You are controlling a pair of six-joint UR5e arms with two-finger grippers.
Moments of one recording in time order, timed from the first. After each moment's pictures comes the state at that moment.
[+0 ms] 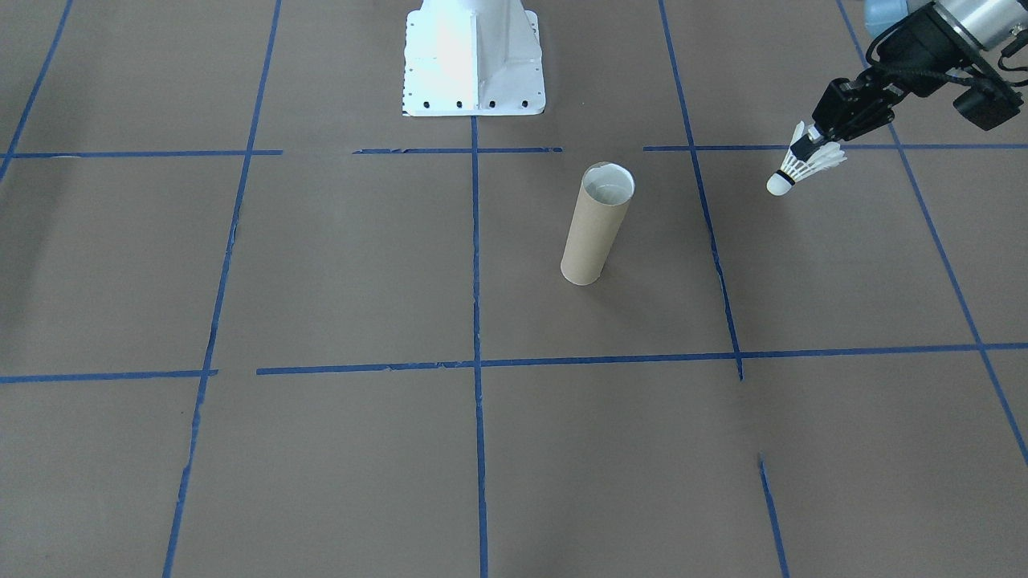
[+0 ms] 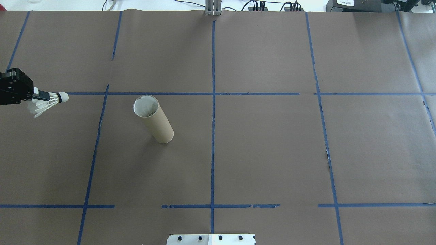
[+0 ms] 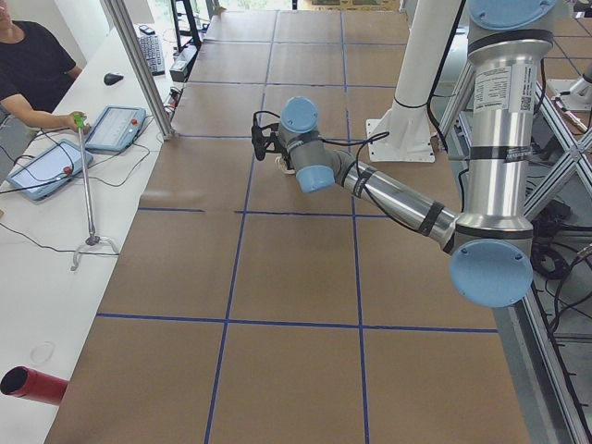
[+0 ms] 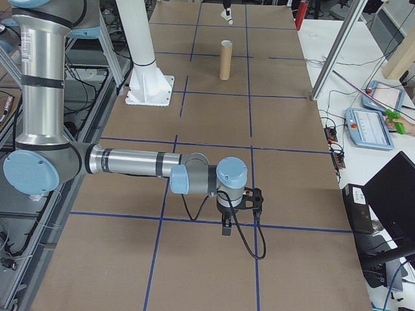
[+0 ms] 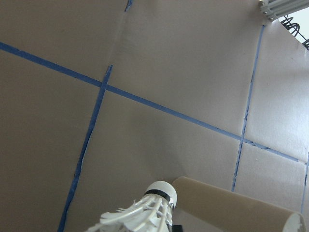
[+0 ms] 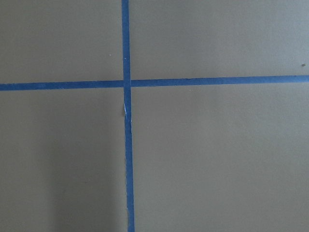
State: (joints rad) left arm -1.11 -1.55 -2.12 -2.20 -2.45 -1.38; right arm 1.56 -1.66 1.62 -1.49 2.30 0.08
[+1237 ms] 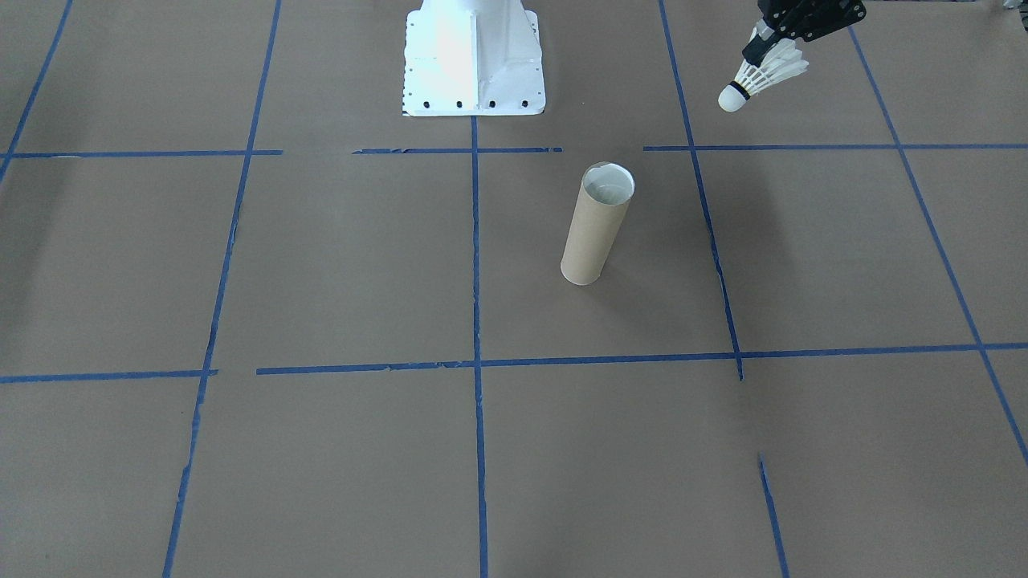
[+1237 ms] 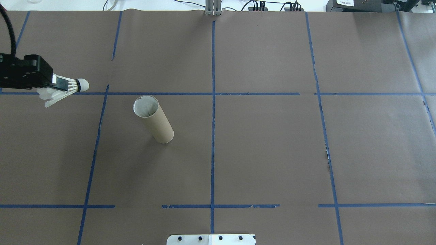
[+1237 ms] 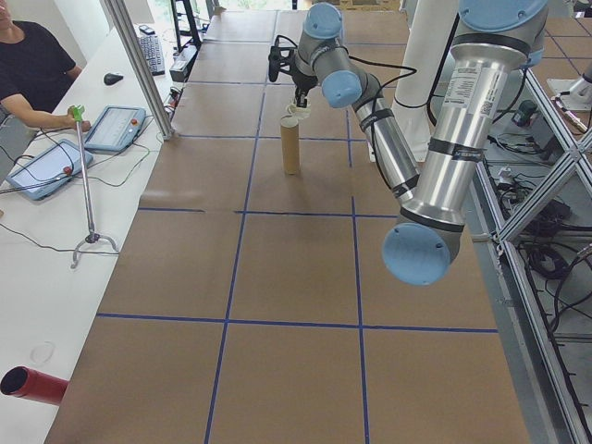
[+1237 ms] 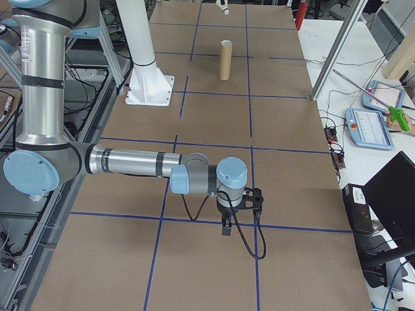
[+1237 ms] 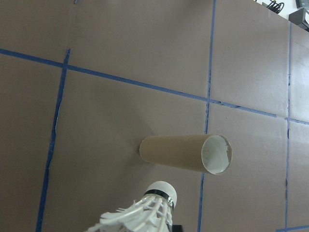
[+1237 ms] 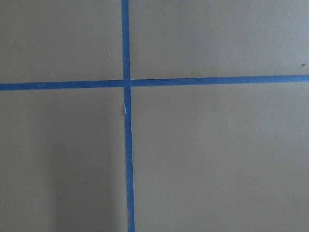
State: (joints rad) left arm -1.02 -1.90 -2.38 -1.50 -2.29 -1.10; right arm 1.56 -1.66 1.62 -1.49 2.30 0.08
